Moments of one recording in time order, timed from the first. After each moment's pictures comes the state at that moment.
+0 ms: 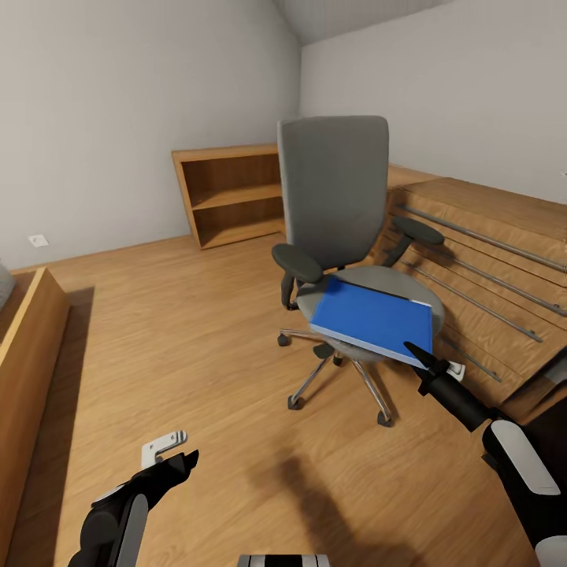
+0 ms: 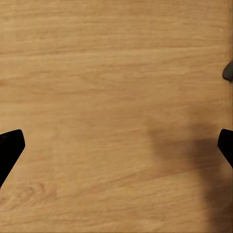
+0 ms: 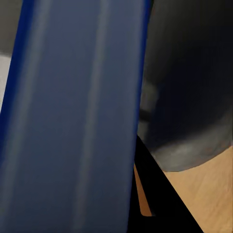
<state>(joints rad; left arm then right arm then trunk) -0.14 -0.17 0.25 -1.49 0.11 0.71 0.04 -0.47 -0.30 -0.14 -1.08 -1.39 0.65 0.50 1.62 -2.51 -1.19</state>
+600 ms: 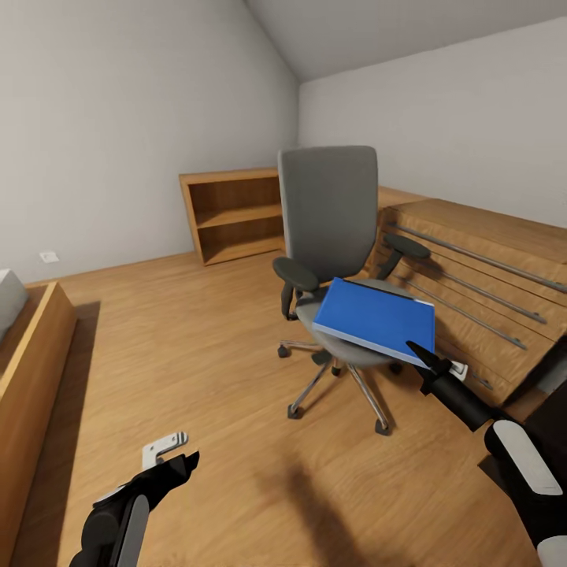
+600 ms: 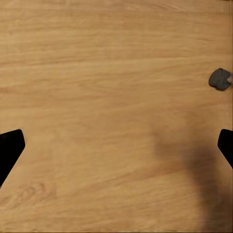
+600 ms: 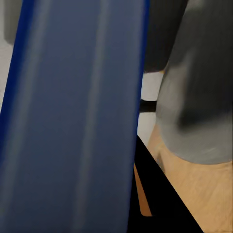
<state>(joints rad) -0.14 -0.17 0.25 -1.48 0.11 0.71 0.05 -0.47 -0.30 -0.15 -1.08 -1.38 0.64 0.50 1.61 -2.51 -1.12</state>
